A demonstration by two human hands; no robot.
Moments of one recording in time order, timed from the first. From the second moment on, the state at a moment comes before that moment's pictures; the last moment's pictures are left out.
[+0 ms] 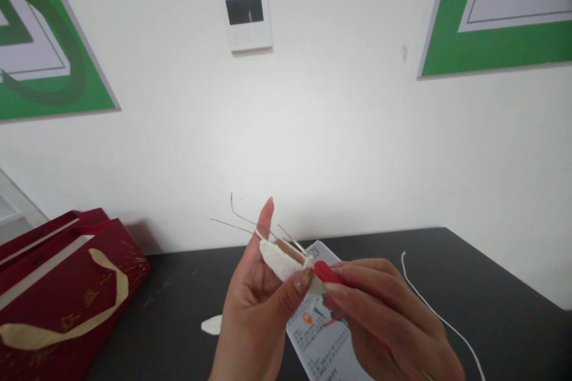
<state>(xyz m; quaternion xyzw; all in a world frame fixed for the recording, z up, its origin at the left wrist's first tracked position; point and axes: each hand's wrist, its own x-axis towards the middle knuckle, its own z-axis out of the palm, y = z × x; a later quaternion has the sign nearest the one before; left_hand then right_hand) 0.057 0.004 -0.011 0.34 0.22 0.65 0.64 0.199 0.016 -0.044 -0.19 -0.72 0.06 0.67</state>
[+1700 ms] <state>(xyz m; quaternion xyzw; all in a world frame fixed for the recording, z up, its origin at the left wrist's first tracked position) 0.038 0.033 -0.033 0.63 0.22 0.71 0.25 0.183 0.021 -0.023 -0.20 -0.37 0.59 0.69</state>
